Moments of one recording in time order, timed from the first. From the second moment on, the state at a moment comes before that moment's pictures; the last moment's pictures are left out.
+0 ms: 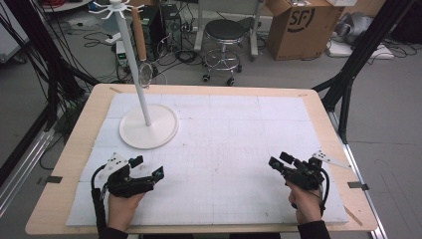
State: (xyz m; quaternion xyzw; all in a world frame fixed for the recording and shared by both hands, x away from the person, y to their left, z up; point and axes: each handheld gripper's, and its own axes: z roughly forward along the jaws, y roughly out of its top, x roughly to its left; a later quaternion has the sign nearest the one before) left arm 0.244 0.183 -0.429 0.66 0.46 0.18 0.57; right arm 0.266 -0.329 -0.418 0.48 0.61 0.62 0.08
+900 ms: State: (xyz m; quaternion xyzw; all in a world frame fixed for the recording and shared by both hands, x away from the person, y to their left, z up) left arm 0.245 0.178 -0.430 0.67 0.46 0.17 0.56; right arm 0.261 -0.337 -0.422 0.49 0.62 0.61 0.08
